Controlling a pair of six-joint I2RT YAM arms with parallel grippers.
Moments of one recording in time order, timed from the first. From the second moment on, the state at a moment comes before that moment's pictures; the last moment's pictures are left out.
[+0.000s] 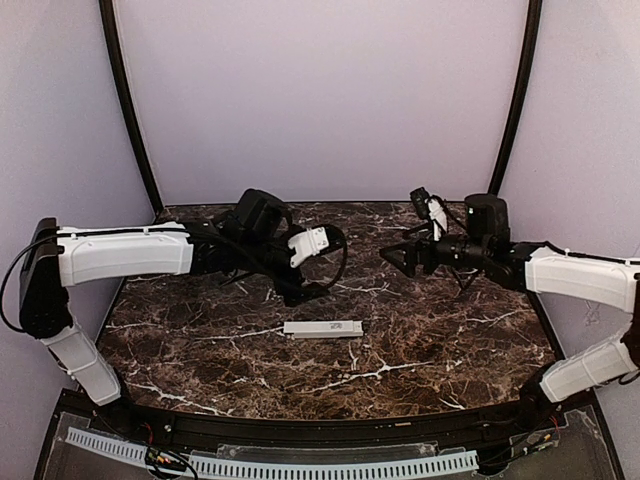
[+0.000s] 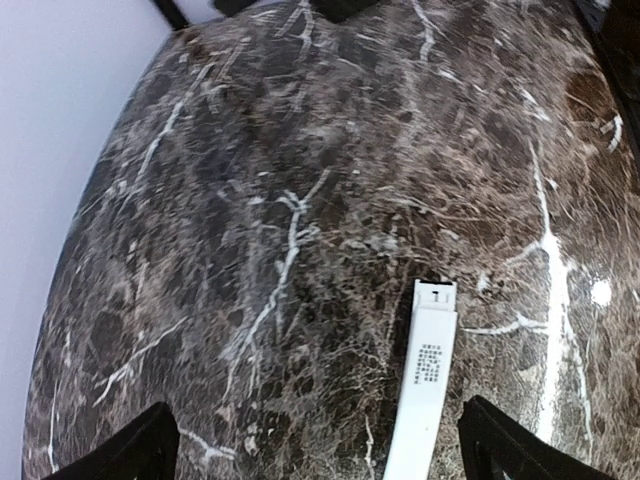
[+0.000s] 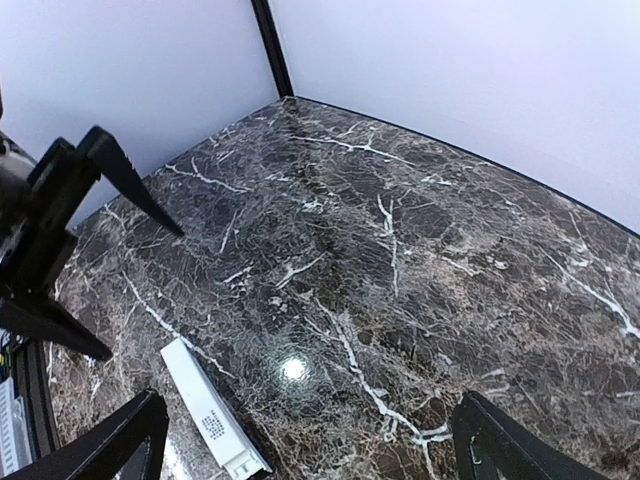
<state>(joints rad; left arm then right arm) -0.88 1.69 1.28 -0.32 0.17 0.53 0.54 1.26 0.73 0.18 -0.41 0.10</state>
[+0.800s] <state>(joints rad) -0.66 1.43 0.98 -0.21 0.14 -0.19 0.81 1.81 1.23 -0.46 -0.45 -0.53</state>
